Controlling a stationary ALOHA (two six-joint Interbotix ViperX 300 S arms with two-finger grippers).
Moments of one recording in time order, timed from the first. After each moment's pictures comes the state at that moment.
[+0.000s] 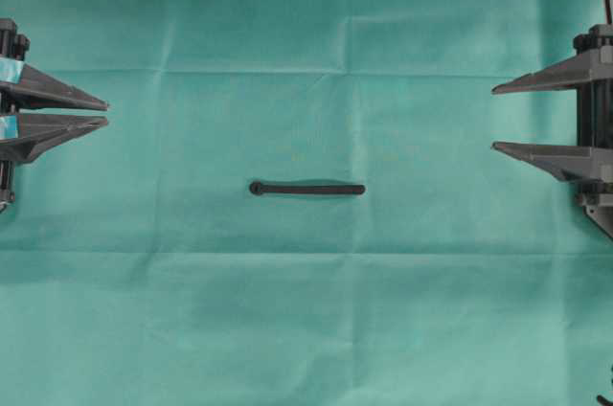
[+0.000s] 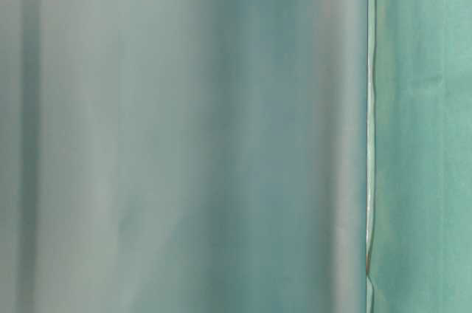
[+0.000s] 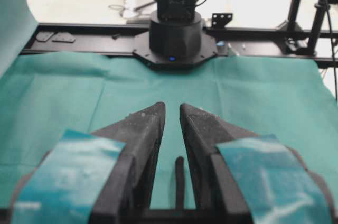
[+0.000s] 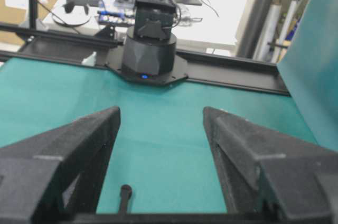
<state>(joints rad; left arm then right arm) 0.00 -0.96 1.17 0.00 -0.30 0.00 0.00 -0.96 1.17 0.00 -0.30 0.00</state>
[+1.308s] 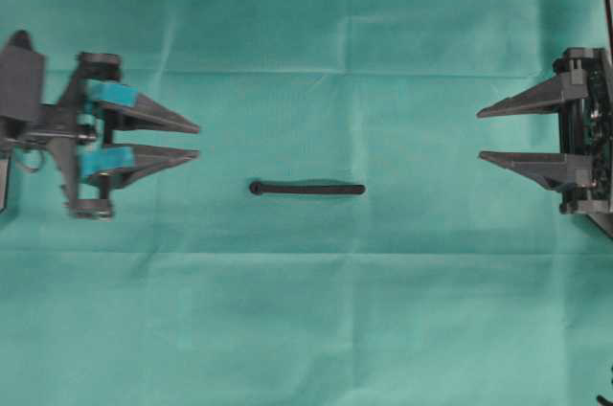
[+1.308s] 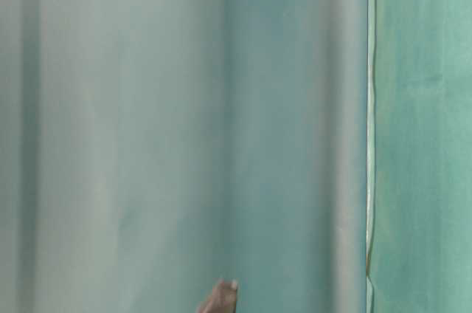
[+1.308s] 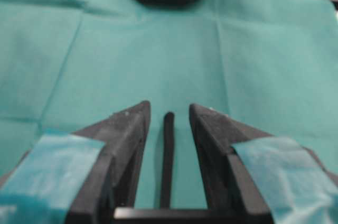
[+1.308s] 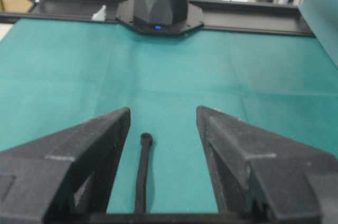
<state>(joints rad) -0.02 -0.47 1.07 -0.02 -0.50 -0.04 -0.01 -0.90 1.28 -0.01 -0.36 0.10</state>
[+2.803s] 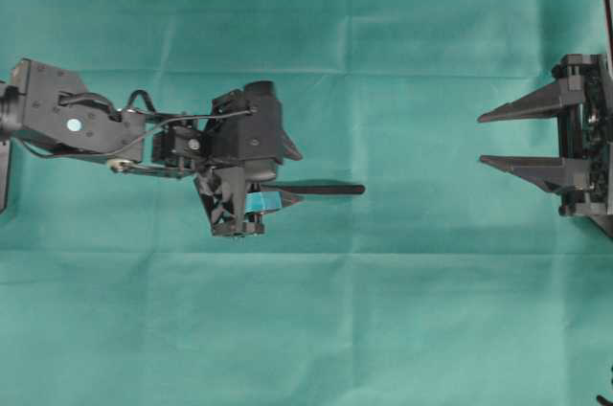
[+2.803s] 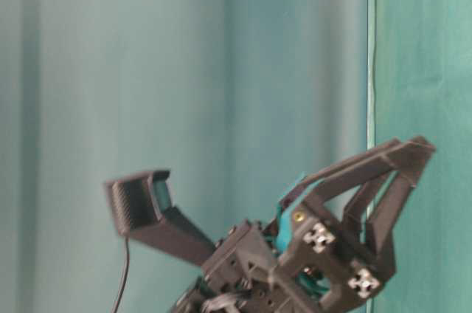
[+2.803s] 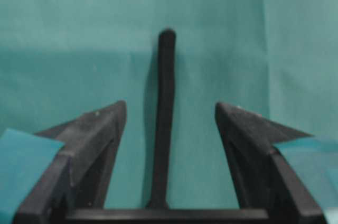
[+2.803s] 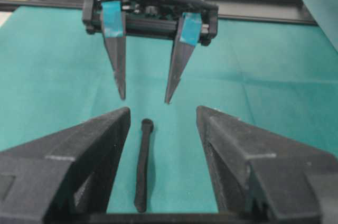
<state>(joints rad) -0.02 0.04 0.61 -0.02 -0.01 -0.04 -0.01 -0.90 1.32 -0.01 -0.39 0.10</state>
